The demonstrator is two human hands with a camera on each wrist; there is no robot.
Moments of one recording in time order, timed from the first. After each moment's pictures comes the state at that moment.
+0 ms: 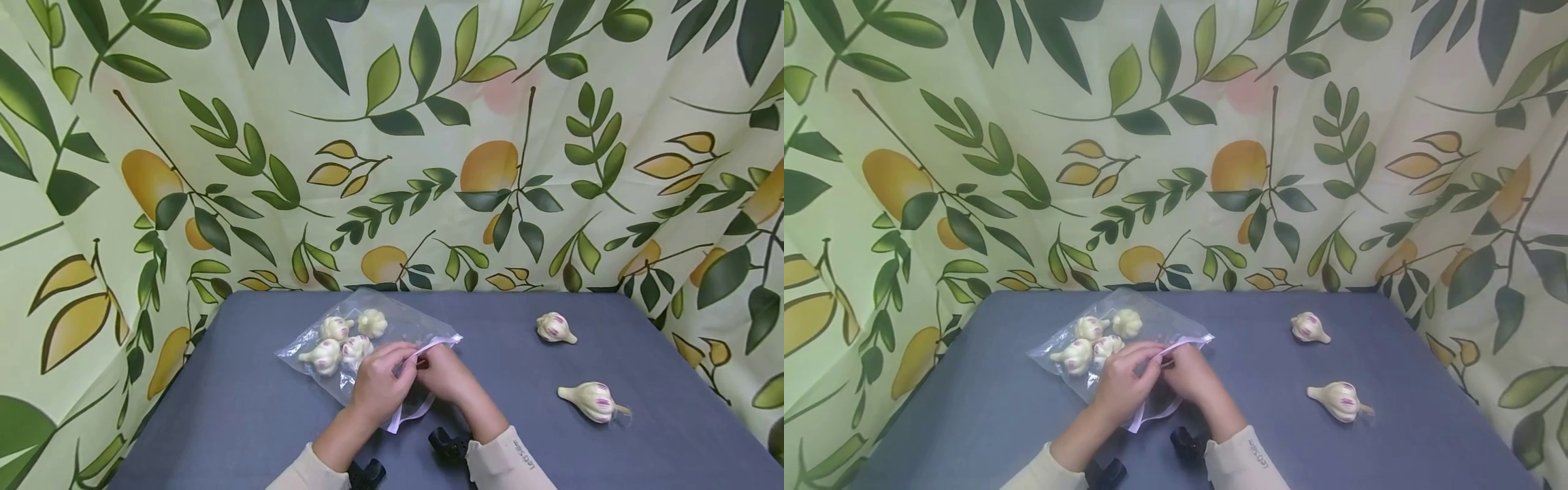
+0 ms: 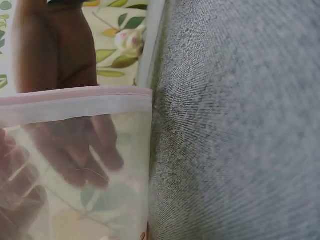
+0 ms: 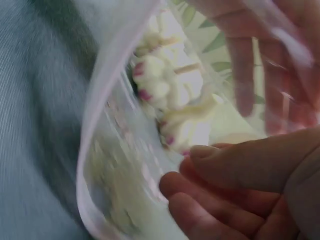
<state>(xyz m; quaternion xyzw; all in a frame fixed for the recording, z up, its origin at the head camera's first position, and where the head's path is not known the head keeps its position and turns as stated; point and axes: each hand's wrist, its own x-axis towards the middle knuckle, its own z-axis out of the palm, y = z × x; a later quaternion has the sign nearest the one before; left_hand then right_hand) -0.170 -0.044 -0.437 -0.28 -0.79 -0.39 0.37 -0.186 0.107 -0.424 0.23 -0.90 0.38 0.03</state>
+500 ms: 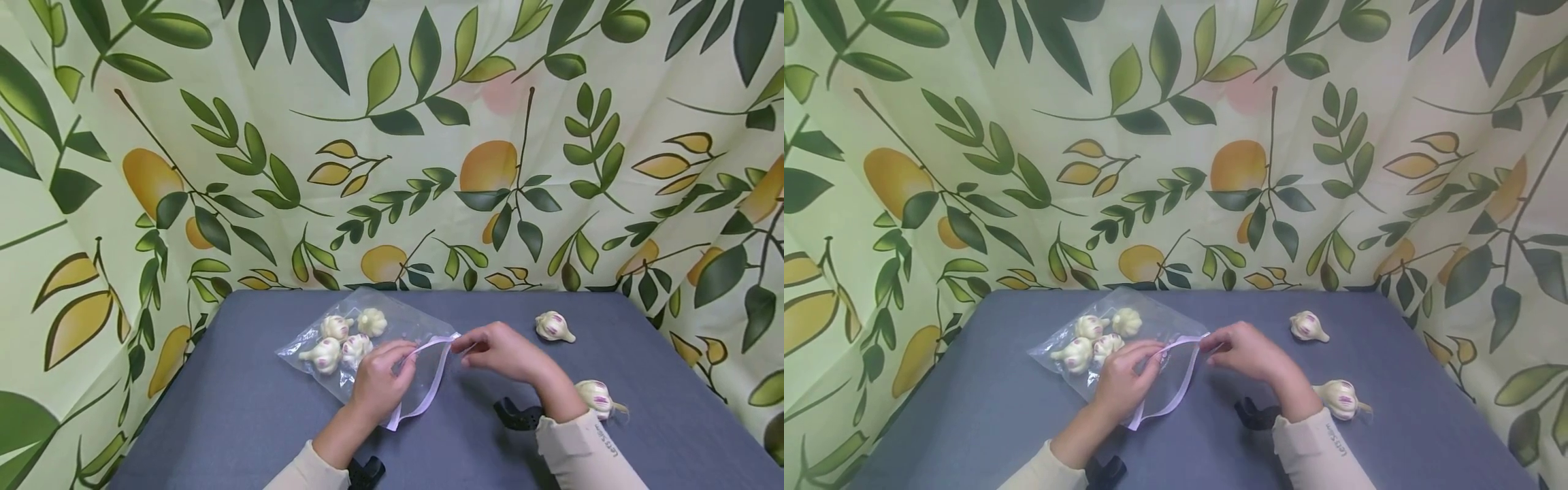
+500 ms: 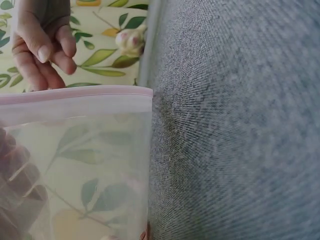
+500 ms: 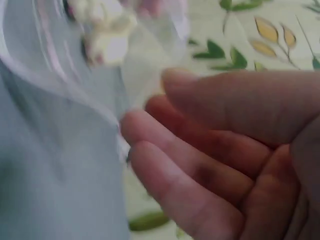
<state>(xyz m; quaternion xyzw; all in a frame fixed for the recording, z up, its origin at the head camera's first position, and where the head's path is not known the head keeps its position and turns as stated) -0.170 -0.044 -0.437 -0.29 -0.79 -0.39 0.38 -0.191 0.203 -0.369 0.27 -0.90 0.34 -0.06</state>
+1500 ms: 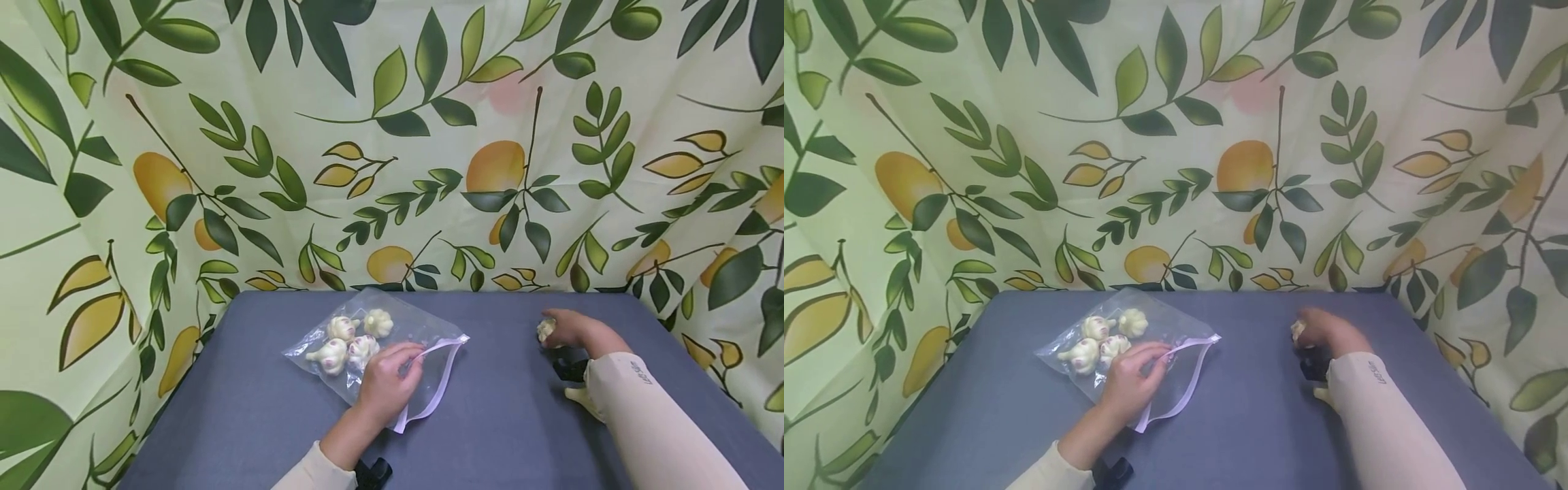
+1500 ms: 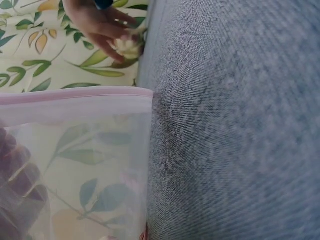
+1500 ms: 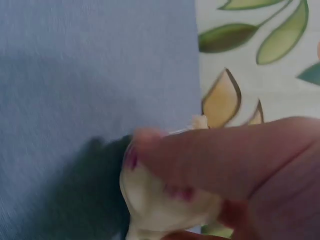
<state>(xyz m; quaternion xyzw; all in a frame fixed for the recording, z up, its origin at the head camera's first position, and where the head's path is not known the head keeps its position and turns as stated) -0.170 -0.044 -0.438 -0.29 -0.79 -0.39 0.37 -0.256 0.323 -0.378 0.05 -0.96 0.18 -0.20</state>
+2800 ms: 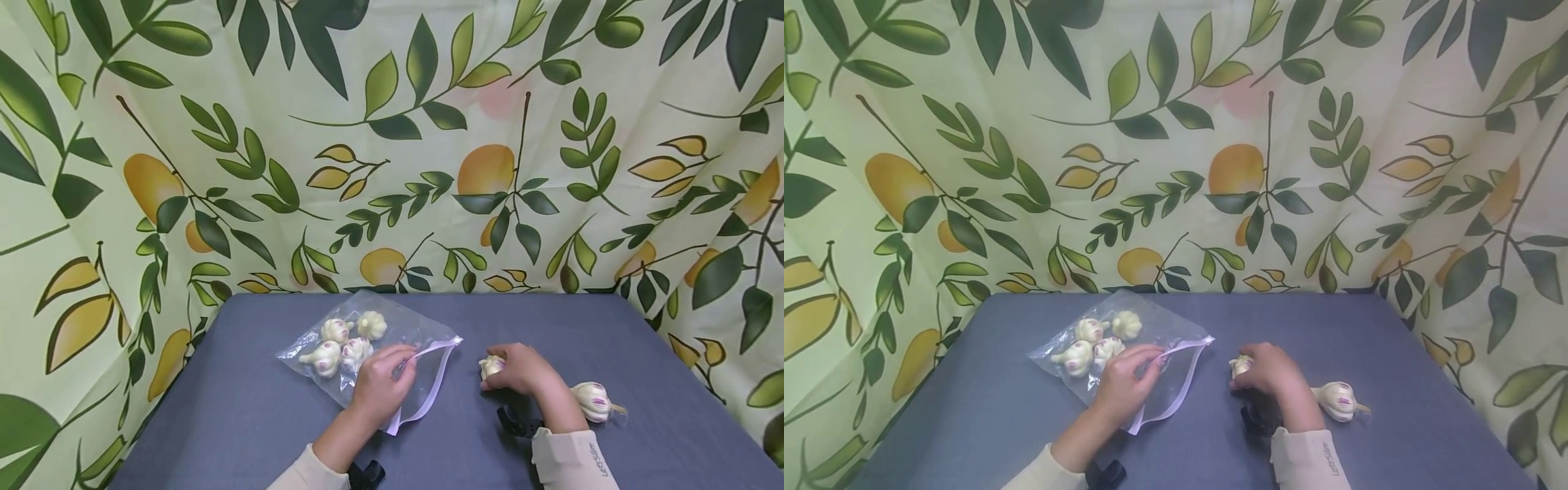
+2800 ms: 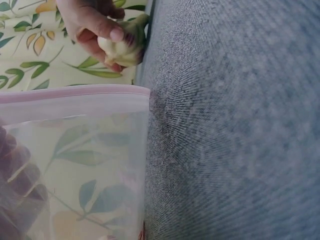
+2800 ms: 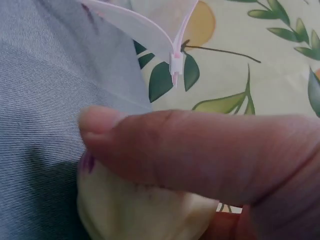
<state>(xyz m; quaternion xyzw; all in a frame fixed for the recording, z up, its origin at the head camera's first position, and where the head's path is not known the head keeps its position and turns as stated) -0.169 -0.043 -0.439 -0.29 -0.79 -0.39 0.37 -0.183 0.229 -0.406 0.05 -0.97 0.25 -0.07</state>
